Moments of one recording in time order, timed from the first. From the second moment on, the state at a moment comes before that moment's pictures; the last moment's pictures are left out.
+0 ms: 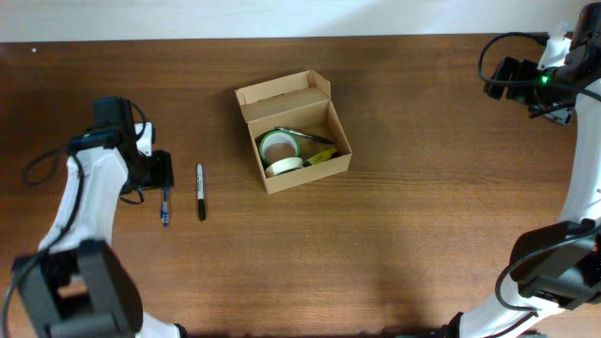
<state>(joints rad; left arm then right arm) 0.20 1.72 1.24 -0.89 -0.02 0.04 -0.33 1.90 2.03 -1.28 -0.20 0.07</state>
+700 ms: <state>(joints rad) 0.26 1.93 1.24 -0.78 0.00 0.09 -0.33 1.90 2.03 -1.28 -0.20 0.07</state>
